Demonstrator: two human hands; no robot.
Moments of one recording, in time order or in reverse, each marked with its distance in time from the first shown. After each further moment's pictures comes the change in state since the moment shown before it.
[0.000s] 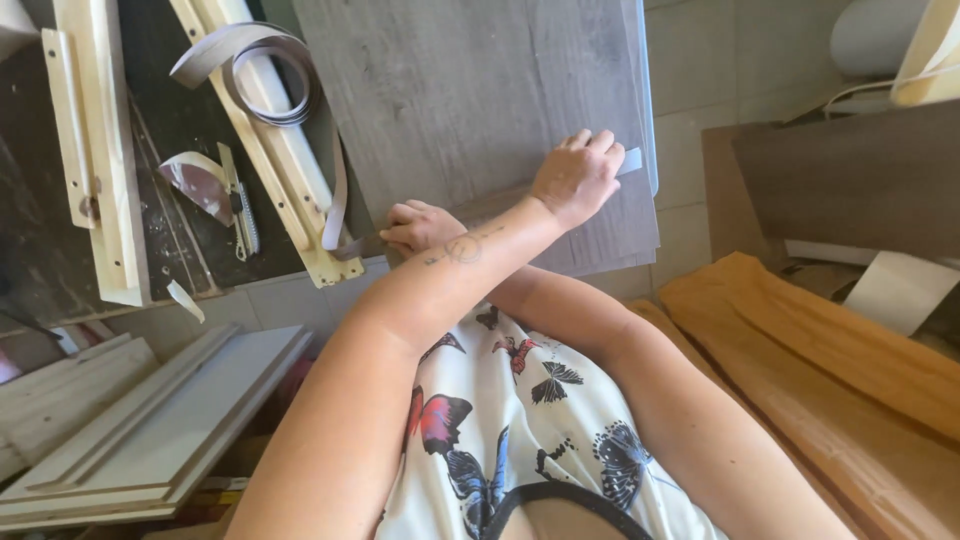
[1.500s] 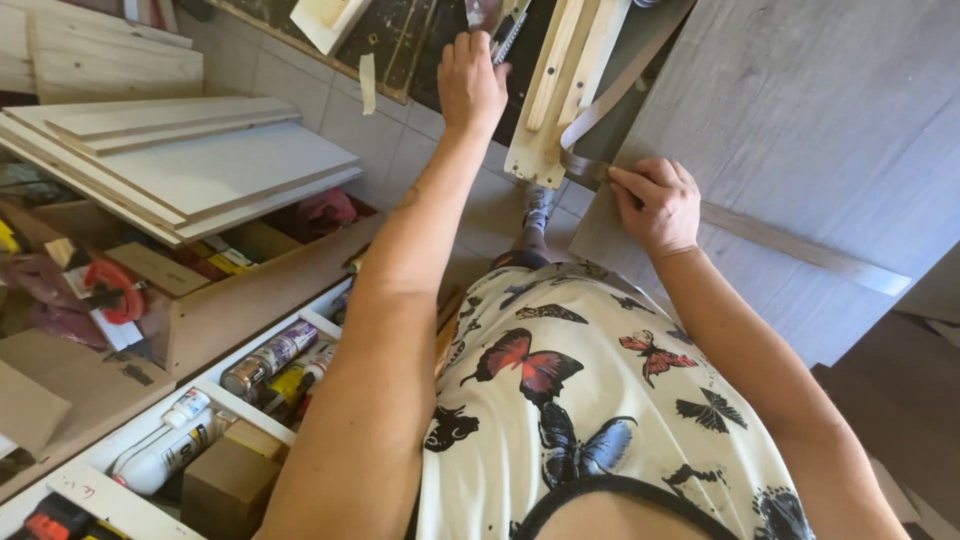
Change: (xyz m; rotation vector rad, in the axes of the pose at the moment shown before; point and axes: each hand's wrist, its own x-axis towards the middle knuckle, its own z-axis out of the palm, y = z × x) left_hand -0.382 -0.259 -0.115 0.435 0.481 -1.231; right_hand 0.018 -0.025 -0.025 -0.226 -0.114 -0.174
